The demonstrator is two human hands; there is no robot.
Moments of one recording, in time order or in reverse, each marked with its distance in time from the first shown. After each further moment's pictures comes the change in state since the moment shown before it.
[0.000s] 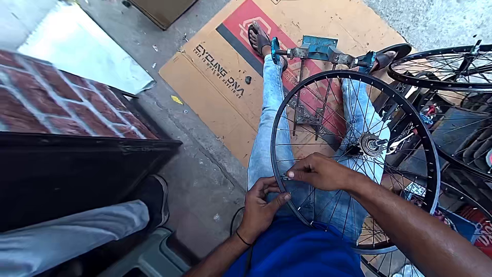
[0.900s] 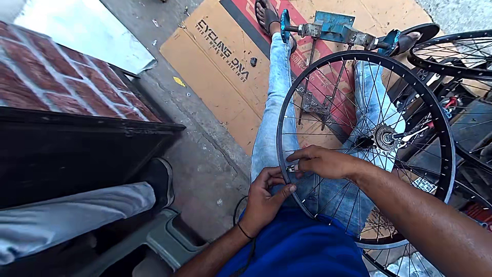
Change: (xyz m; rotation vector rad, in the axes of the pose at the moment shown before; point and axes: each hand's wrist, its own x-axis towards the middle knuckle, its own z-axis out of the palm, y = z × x) left_hand -0.006 0.011 0.005 0.090 -0.019 -0.043; right_hand 0.015 -0.023 -0.009 0.284 -0.244 0.341
